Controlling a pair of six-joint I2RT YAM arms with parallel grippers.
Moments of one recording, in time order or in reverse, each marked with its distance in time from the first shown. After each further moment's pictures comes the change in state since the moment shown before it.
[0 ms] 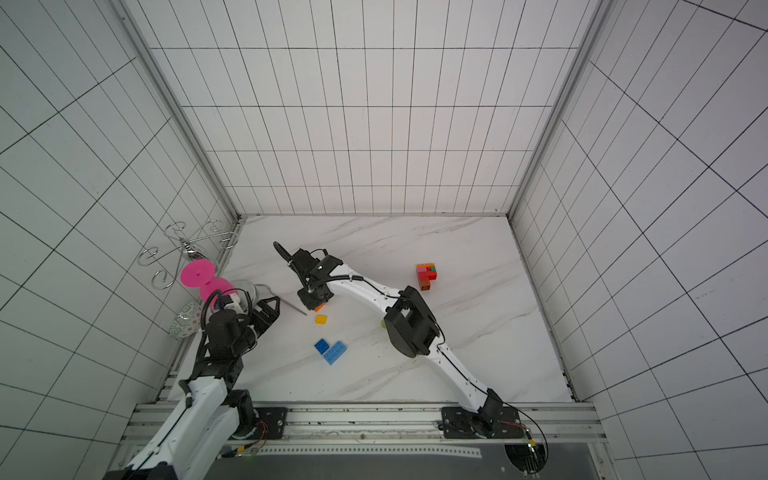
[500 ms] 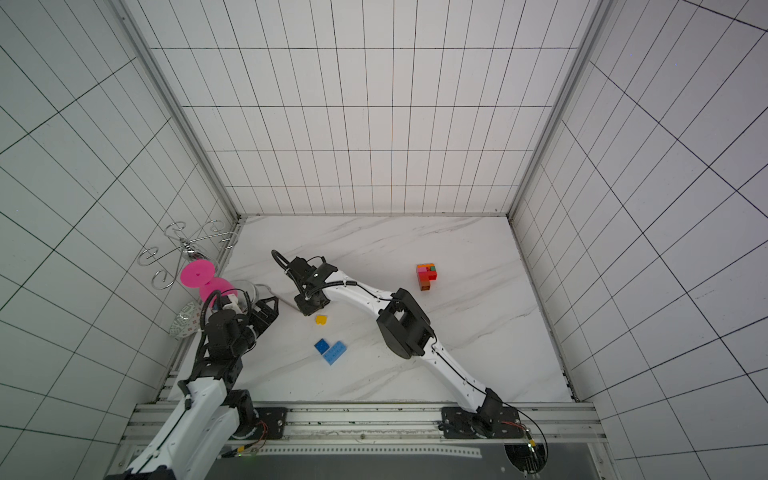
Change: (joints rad) left arm 0.000 -0.011 0.006 -0.029 -0.029 0.000; right arm 0.011 0.060 0.000 0.047 0.005 0.084
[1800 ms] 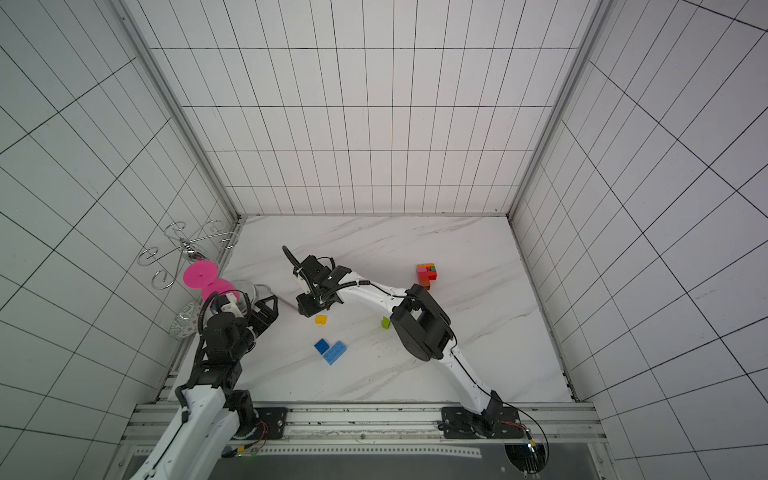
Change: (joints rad) left arm -0.028 -0.087 0.001 -0.045 -0.052 0.021; right arm -0.002 -0.196 -0.320 0.288 -0.202 0.048
